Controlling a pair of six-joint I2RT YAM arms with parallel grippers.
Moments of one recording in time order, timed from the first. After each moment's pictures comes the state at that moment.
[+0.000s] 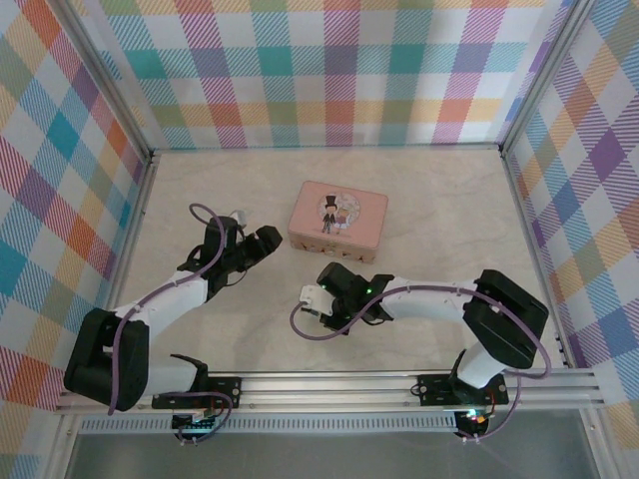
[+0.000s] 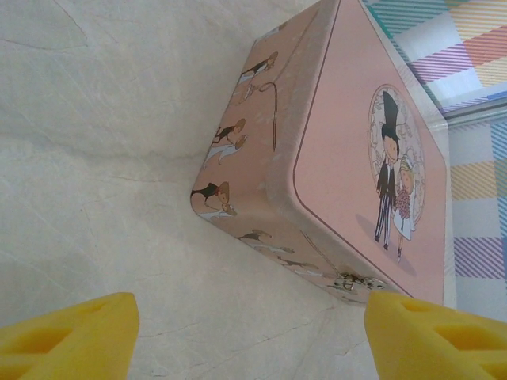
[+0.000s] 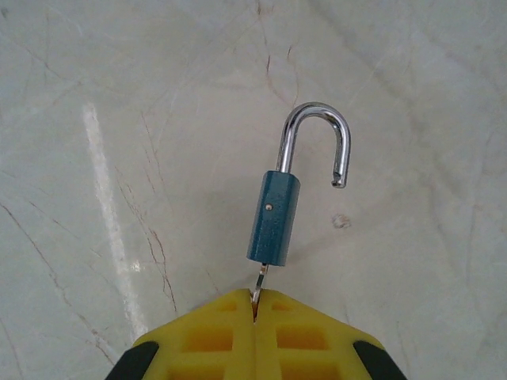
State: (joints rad) left arm -0.32 1.29 0.63 0.05 0.24 -0.86; right arm 1.04 1.59 0.83 -0.31 -0.11 -0.33
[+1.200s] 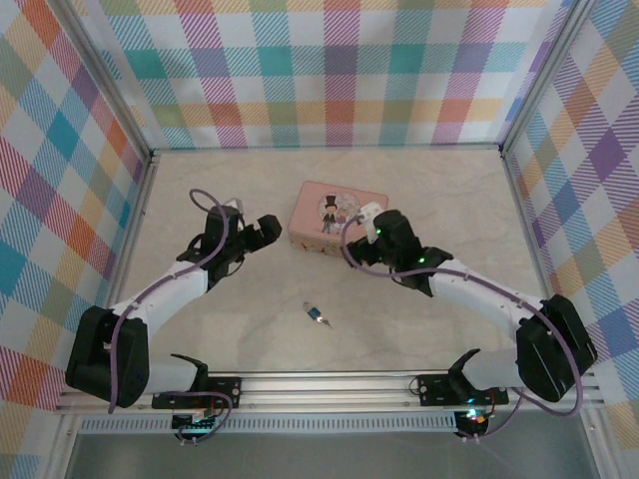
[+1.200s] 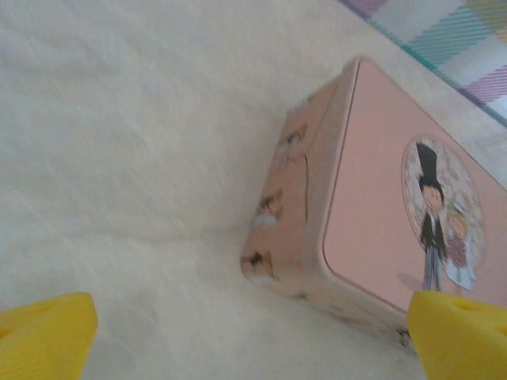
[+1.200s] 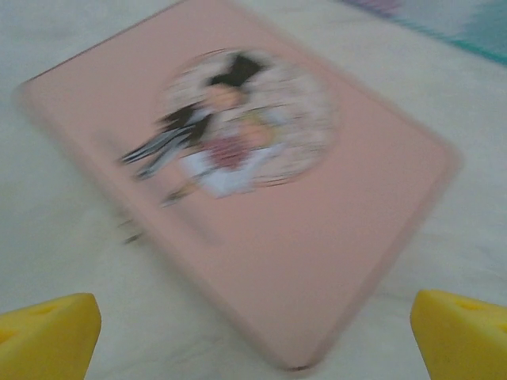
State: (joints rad) left arm -0.31 1.31 0.75 -0.07 0.02 -0.65; right arm 0.63 1.32 0.83 -0.13 0.21 0.02
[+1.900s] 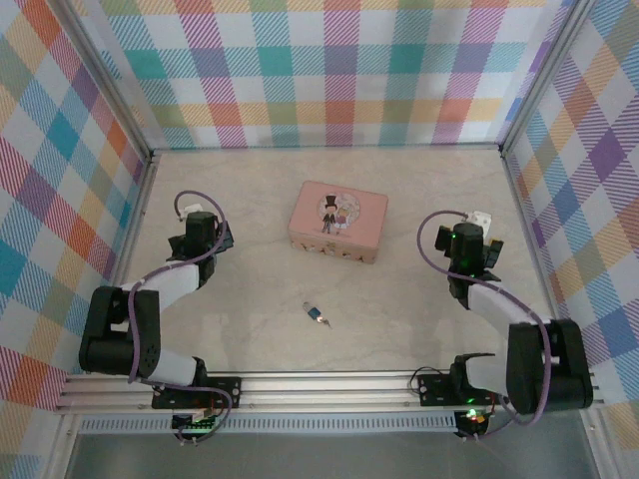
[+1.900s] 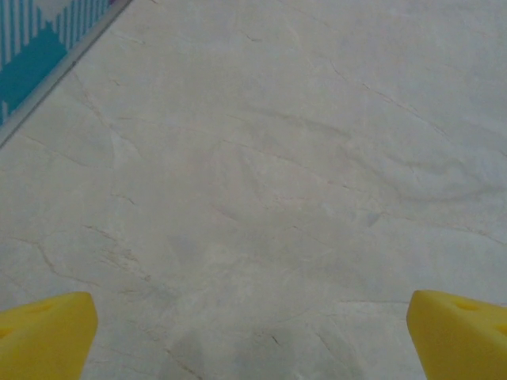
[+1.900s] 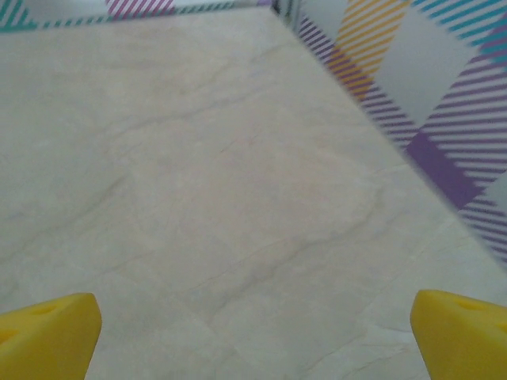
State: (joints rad) left arm -0.09 1.45 0.63 0.16 -0.39 -0.26; right arm 0.10 1.26 0.44 0.29 0.45 0.15
